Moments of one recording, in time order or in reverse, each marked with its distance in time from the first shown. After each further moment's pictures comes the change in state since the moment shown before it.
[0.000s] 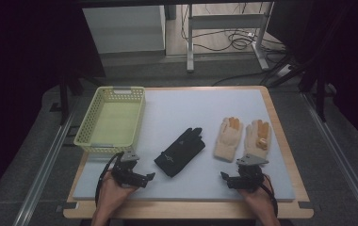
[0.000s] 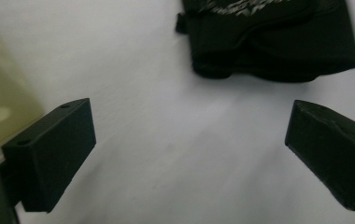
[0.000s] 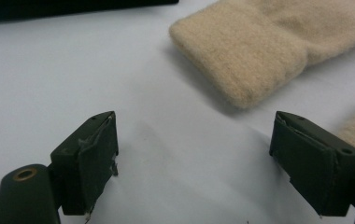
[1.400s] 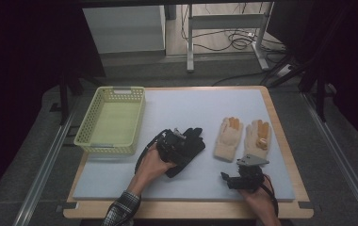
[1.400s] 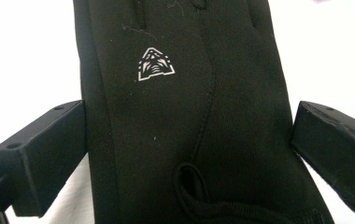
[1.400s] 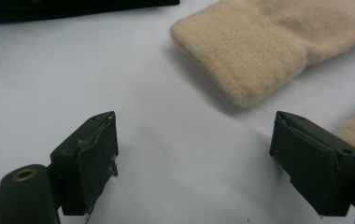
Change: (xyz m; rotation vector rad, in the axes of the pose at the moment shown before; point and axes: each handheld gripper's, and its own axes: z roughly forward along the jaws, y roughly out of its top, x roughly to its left) left arm -0.029 0.109 0.103 0.209 -0.071 0.141; right arm 0.000 -0.001 -0.001 -0.005 0.005 0.001
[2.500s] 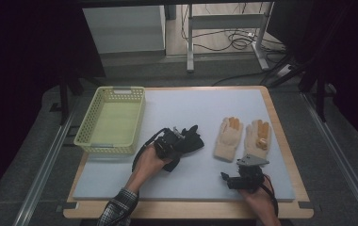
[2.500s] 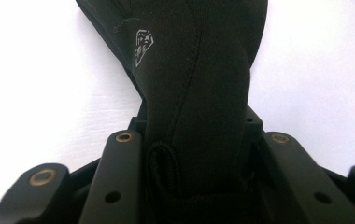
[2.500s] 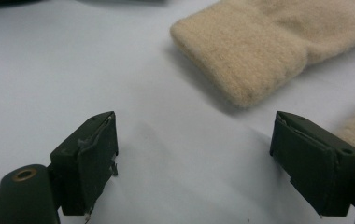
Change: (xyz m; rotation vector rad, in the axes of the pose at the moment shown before) left arm 0.001 0.004 -0.016 0.046 0.072 0.025; right arm 0.000 0.000 0.000 0.000 0.000 -0.001
